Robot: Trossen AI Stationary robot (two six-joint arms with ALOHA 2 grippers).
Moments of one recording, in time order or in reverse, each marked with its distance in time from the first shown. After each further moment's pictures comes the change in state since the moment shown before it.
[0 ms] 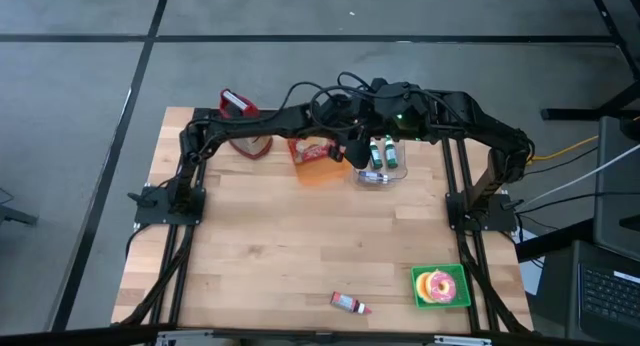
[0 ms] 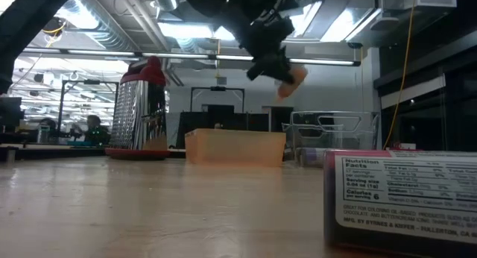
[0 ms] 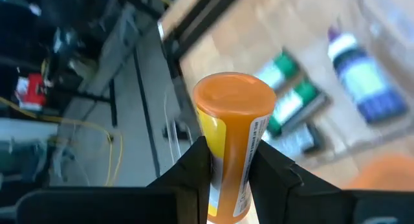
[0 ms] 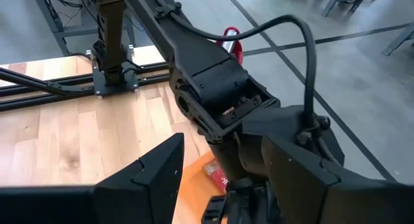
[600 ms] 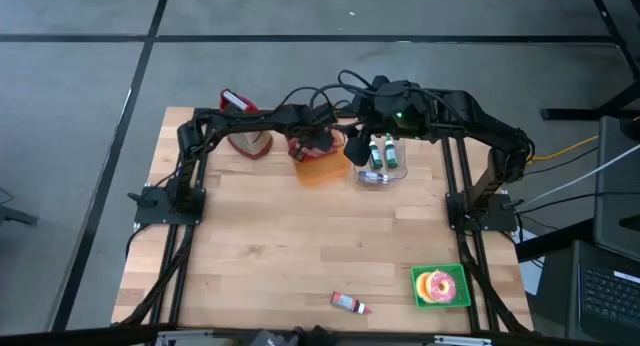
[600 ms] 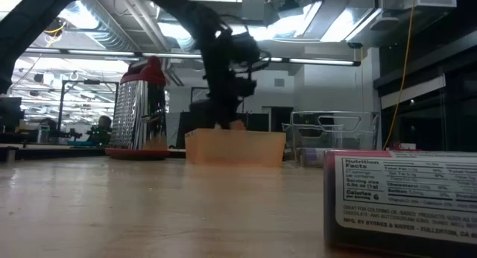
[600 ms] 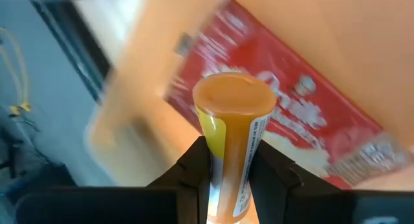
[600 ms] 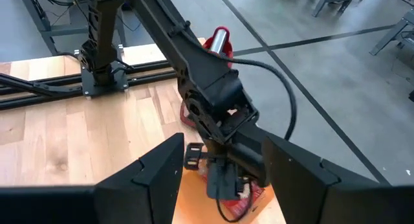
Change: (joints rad) left arm 0.106 0.001 -0.182 -0.365 -0.208 0.064; right arm -0.010 0.000 0.000 -0.003 0.027 -0.008
